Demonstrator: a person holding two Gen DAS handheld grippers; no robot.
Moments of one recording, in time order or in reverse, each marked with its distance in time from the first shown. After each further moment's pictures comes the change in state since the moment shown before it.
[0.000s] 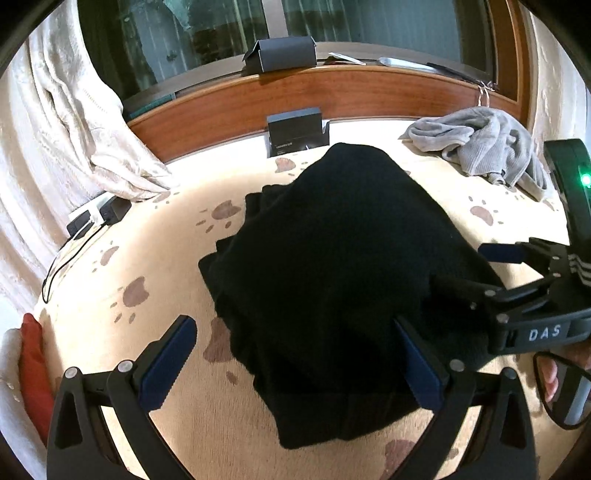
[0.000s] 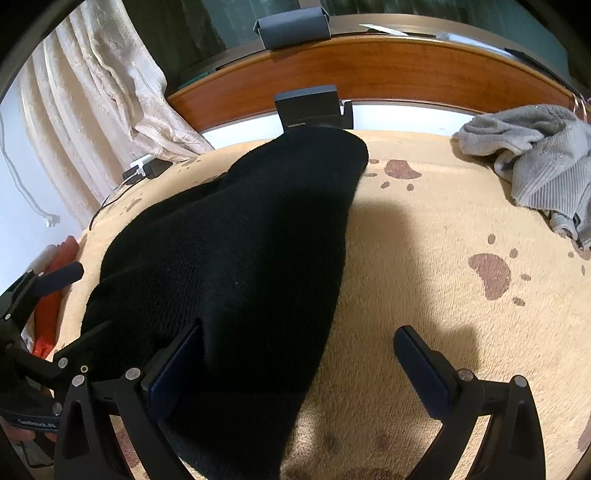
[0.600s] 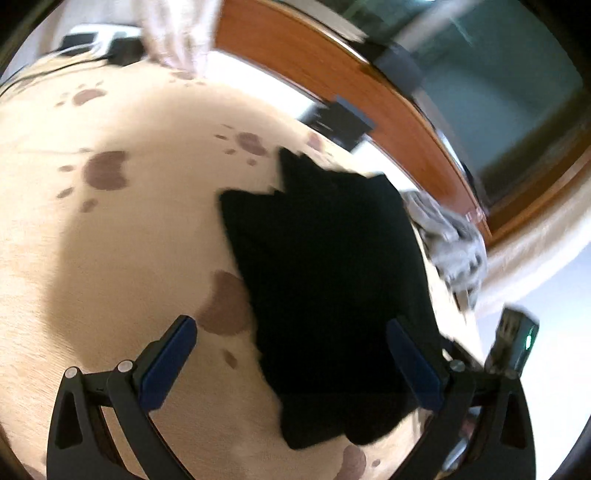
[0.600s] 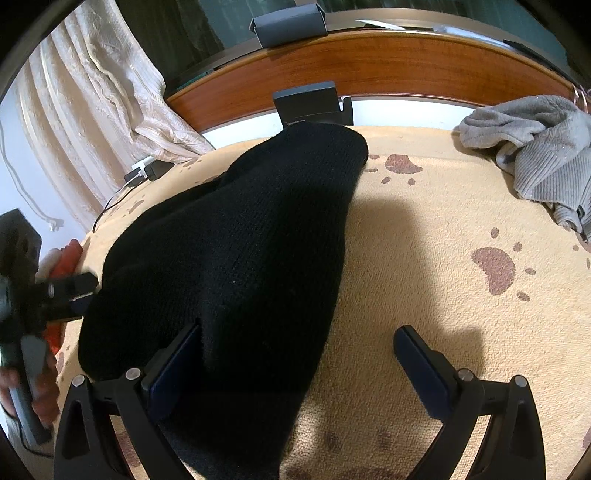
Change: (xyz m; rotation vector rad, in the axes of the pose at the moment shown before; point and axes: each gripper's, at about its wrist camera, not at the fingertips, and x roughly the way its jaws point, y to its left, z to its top) left arm 0.038 0.119 -0.020 -0.626 0.158 -0.471; right arm 0.001 -0.003 -0.001 0.020 0.008 0.020
